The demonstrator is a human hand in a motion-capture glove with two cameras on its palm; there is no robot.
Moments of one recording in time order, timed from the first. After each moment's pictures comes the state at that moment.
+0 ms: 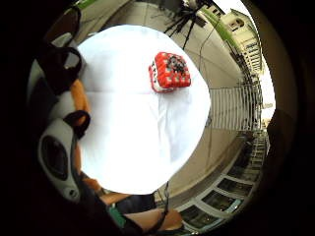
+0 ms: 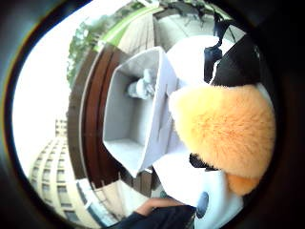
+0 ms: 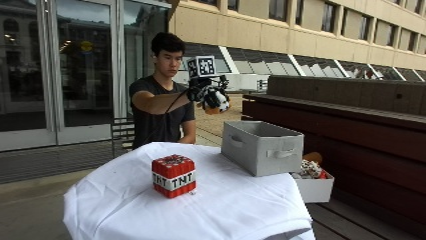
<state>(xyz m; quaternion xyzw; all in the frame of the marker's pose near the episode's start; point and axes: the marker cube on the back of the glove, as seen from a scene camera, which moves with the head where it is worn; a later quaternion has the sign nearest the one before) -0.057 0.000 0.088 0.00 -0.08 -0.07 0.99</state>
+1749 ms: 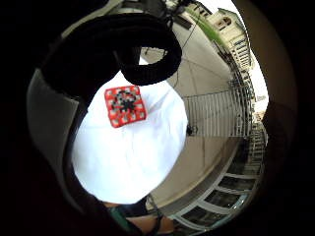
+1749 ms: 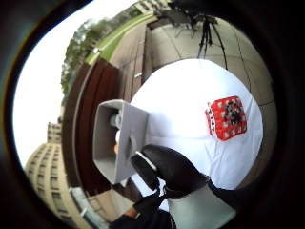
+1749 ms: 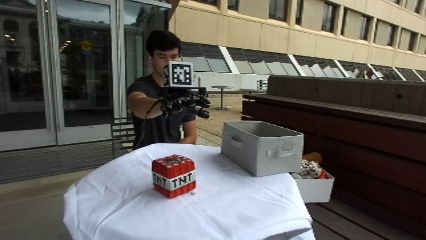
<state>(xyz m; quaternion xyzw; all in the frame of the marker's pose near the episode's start) 0.086 -0.124 0.129 -0.01 -0.02 -0.04 1.00</state>
